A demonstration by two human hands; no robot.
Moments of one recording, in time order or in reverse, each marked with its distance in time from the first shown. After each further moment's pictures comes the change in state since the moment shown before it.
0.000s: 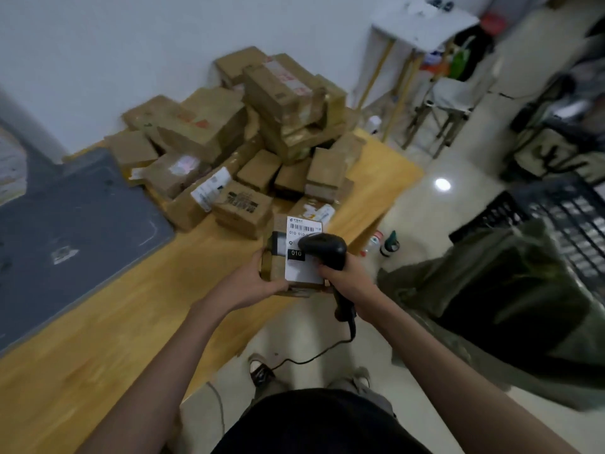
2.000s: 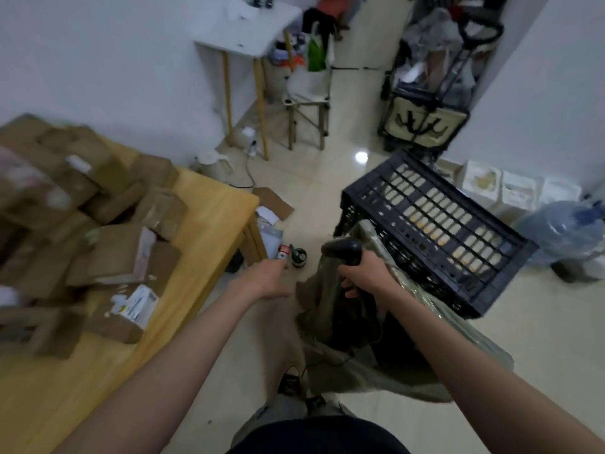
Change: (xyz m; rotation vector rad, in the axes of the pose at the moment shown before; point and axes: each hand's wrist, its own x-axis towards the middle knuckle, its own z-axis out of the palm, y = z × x) left_hand 0.187 0.364 0.252 0.768 -0.317 0.314; right_hand 0.044 0.060 -0.439 -0.053 0.375 0.240
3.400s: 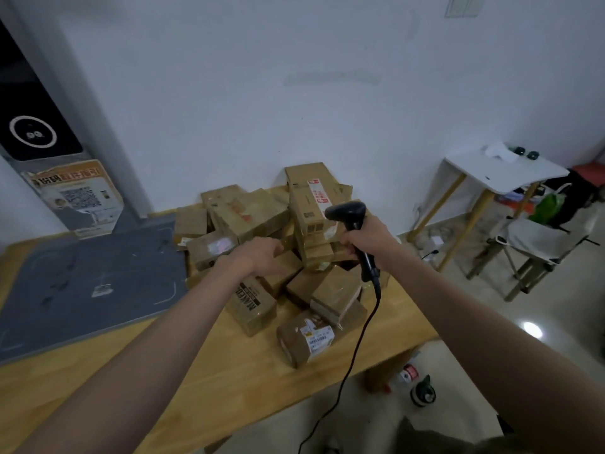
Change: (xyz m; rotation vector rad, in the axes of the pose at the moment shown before) left_hand -0.256 -0.335 -0.114 -0.347 0.511 -0.590; right_hand -0.062 -0.346 0.330 -0.278 -0.466 -0.586
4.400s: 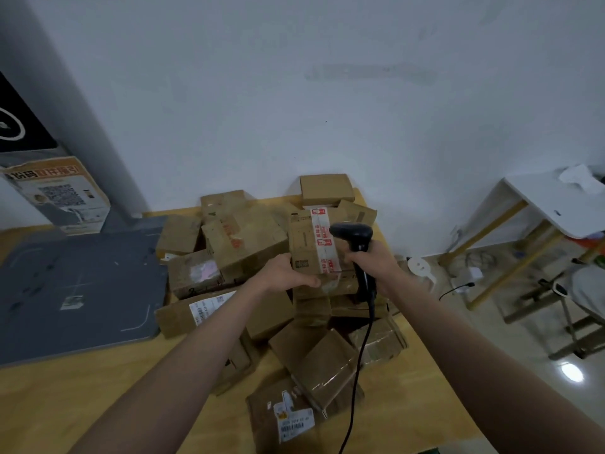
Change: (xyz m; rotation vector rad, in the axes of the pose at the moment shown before) left_hand 0.167 0.044 -0.012 -0.756 0.011 -0.114; right_hand 0.205 0.003 -0.014 -0.001 -0.127 0.011
